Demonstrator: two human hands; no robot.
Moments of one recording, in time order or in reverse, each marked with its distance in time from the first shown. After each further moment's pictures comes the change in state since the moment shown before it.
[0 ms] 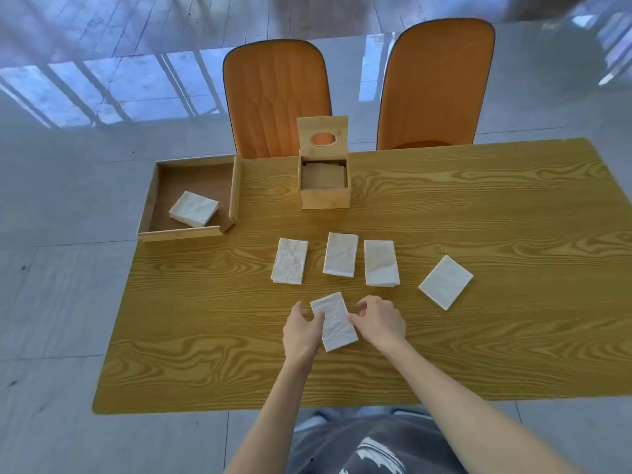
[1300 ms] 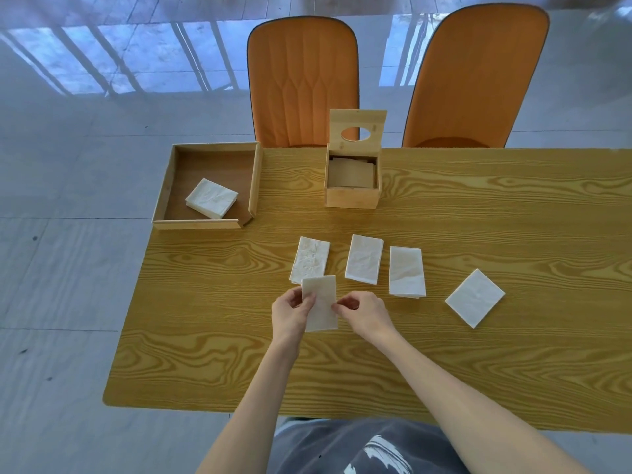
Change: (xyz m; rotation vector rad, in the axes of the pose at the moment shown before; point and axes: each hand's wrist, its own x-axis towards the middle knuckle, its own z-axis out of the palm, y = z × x) left_hand 0.054 0.003 -0.047 -0.355 0.002 0.075; right_hand 0.027 -0.051 0.014 0.332 -0.155 -0.127
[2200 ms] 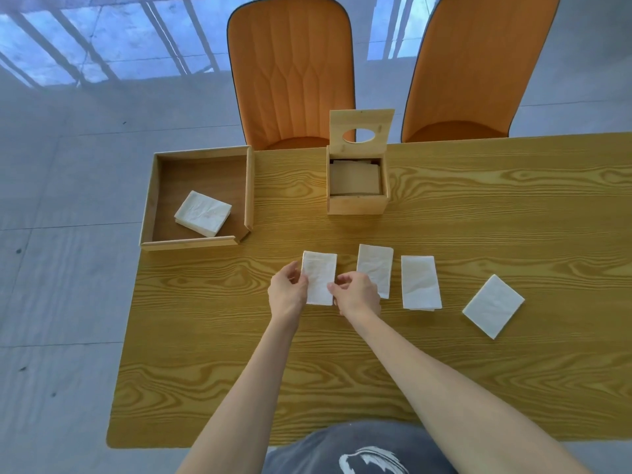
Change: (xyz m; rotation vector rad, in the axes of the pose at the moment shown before) left_hand 0.081 0.051 0.004 0.336 0.080 0.016; right_hand 0.062 -0.059 0.020 0.125 0.226 0.268
